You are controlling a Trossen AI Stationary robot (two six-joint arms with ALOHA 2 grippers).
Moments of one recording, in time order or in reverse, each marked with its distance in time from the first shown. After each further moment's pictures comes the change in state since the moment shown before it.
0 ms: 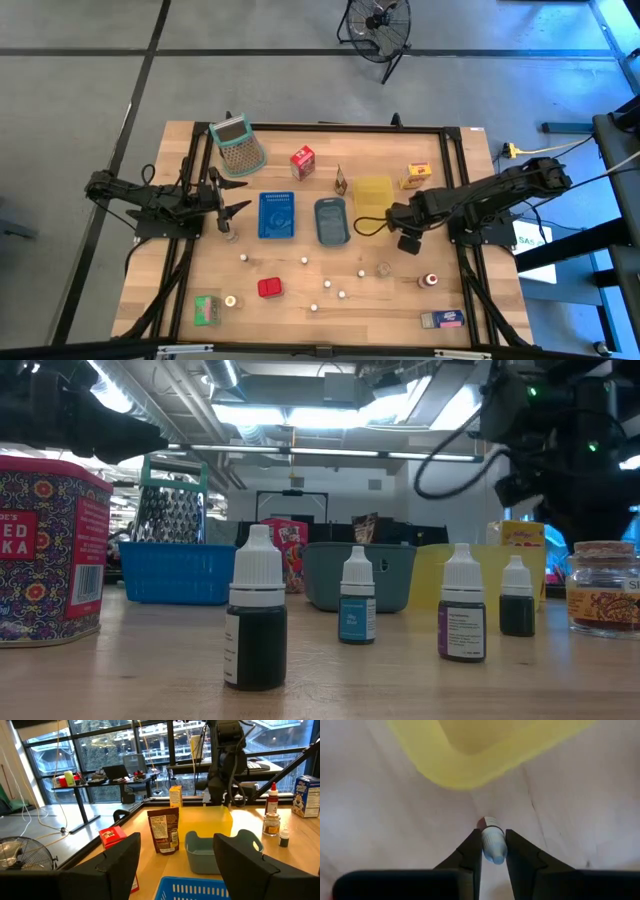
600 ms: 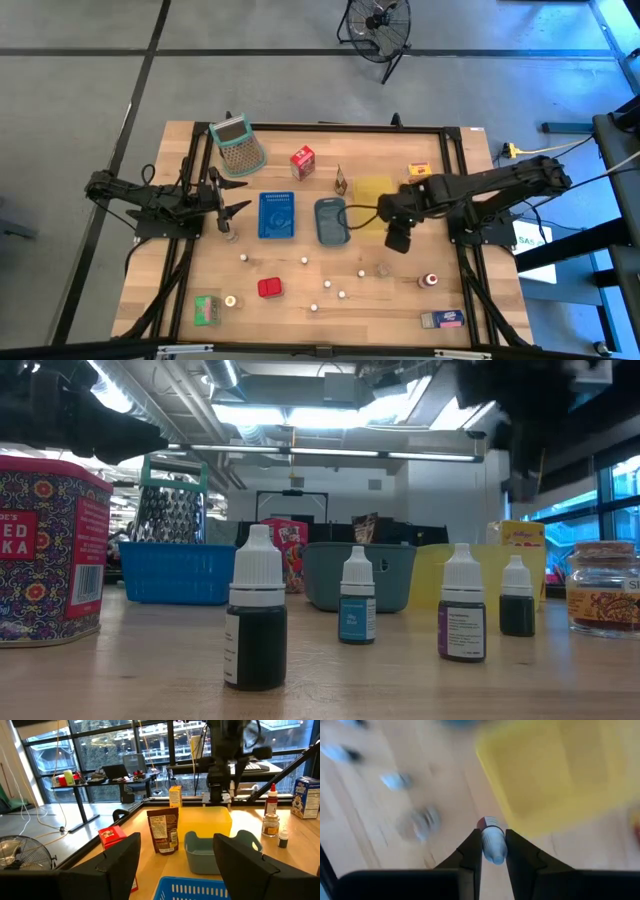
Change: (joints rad) left arm 0.000 0.000 0.000 0.000 0.000 -0.009; right arm 0.014 0.000 0.392 -0.089 -0.033 -0.068
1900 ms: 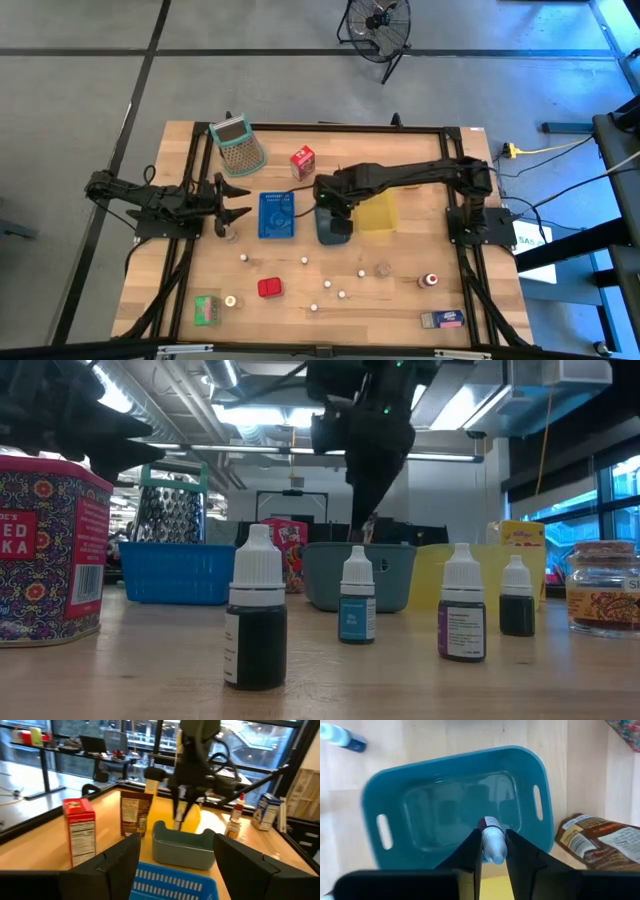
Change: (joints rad) left arm 0.000 0.000 0.000 -0.063 0.108 -0.291; right arm -0.203 0.597 0.451 0.131 0.004 -0.479
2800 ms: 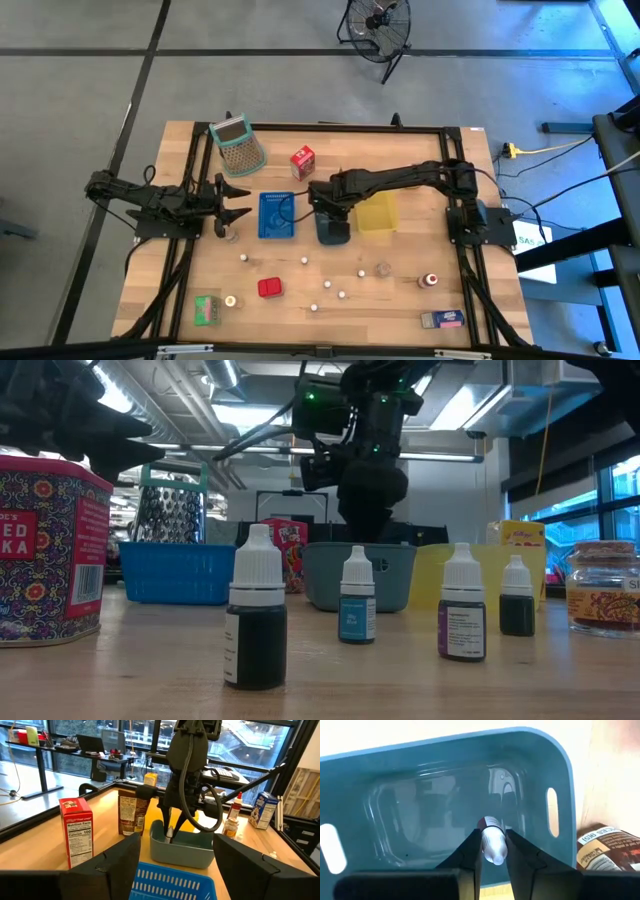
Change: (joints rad) left arm 0.000 0.000 0.000 -0.006 0.005 -0.003; right arm -0.009 0.105 0.000 0.027 0.019 -0.036
